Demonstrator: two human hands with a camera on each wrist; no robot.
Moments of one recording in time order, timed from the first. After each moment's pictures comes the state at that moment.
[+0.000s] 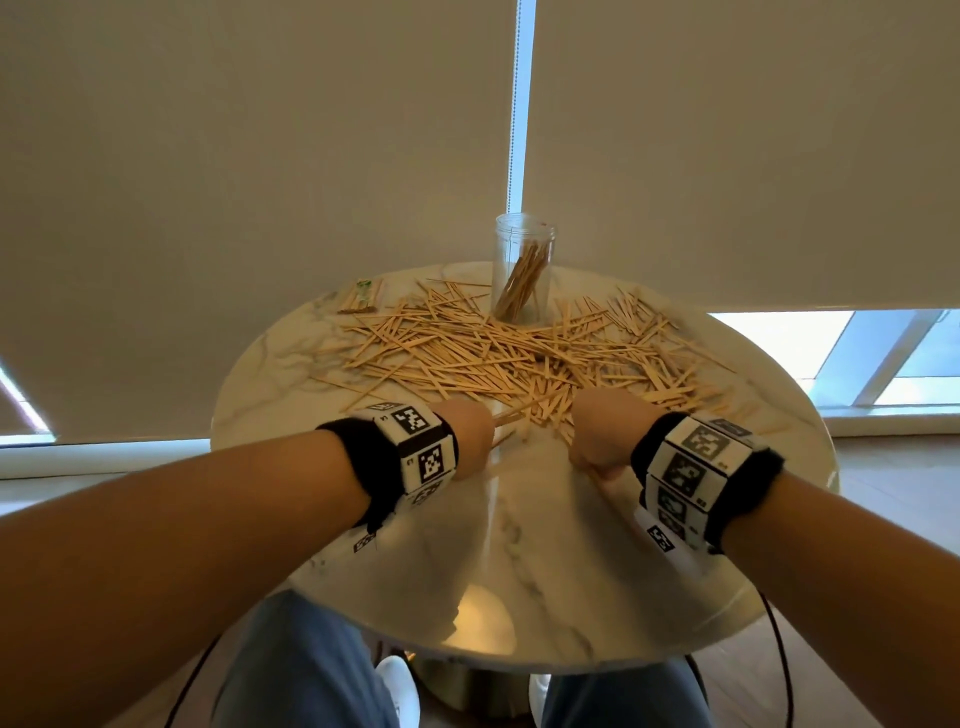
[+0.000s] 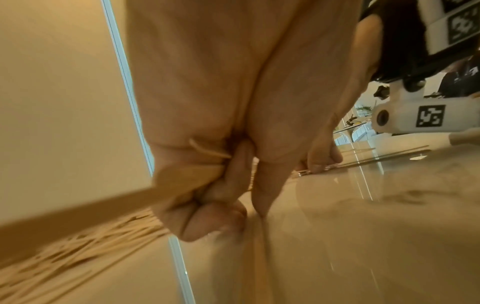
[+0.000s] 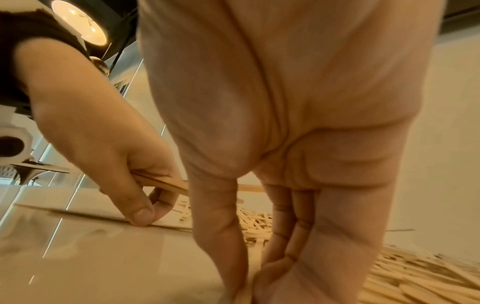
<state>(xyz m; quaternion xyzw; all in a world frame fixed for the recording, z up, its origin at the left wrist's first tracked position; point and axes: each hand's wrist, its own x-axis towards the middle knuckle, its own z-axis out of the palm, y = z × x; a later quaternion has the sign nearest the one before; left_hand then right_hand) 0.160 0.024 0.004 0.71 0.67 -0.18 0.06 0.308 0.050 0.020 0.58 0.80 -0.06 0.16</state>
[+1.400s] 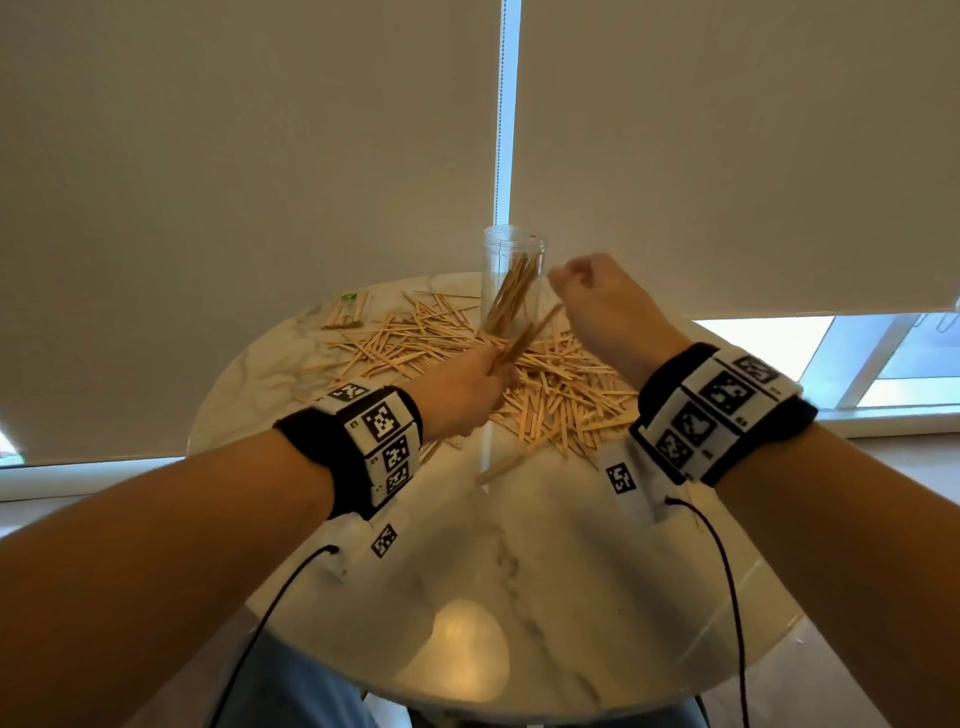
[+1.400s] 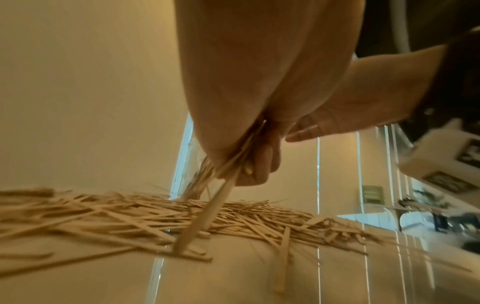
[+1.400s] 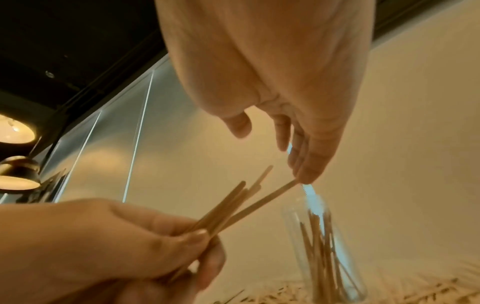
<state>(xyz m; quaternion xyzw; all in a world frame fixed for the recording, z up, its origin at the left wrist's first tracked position) 0.139 0.060 0.021 0.66 0.59 0.28 0.36 0.300 0.088 0.076 0.53 0.69 -0.28 -0.40</state>
